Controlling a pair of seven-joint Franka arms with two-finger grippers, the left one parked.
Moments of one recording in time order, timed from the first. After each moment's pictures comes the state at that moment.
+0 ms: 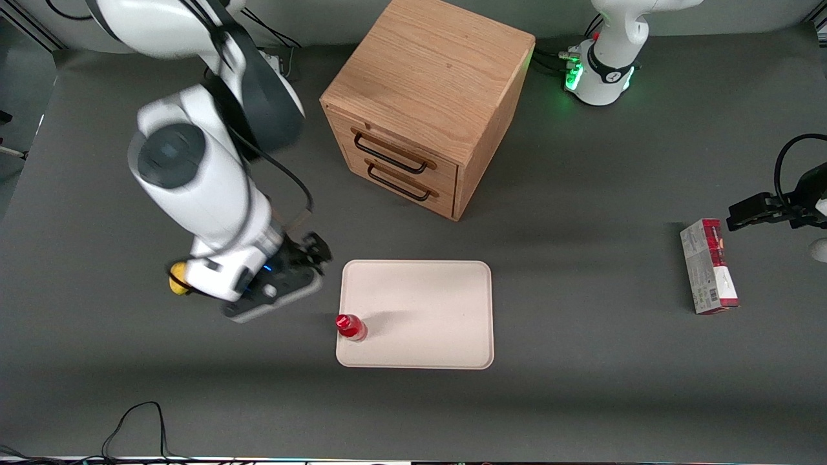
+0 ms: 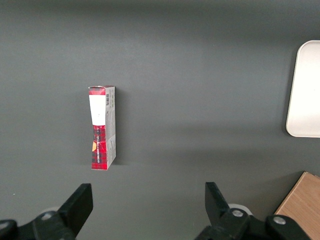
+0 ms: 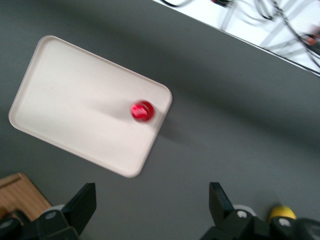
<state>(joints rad) 0.45 0.57 -0.04 -0.94 -0.04 1.60 0.05</state>
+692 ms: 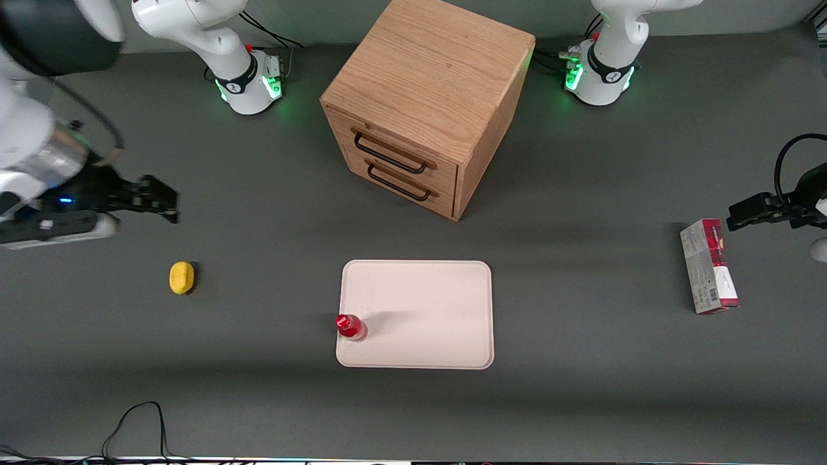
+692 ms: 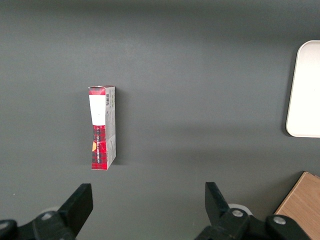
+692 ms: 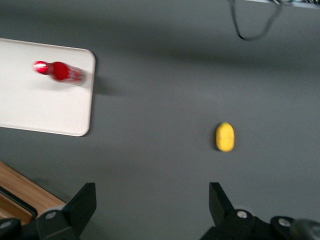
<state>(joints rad) 0.30 0.13 -0.21 -1.43 0.02 1.59 0.04</state>
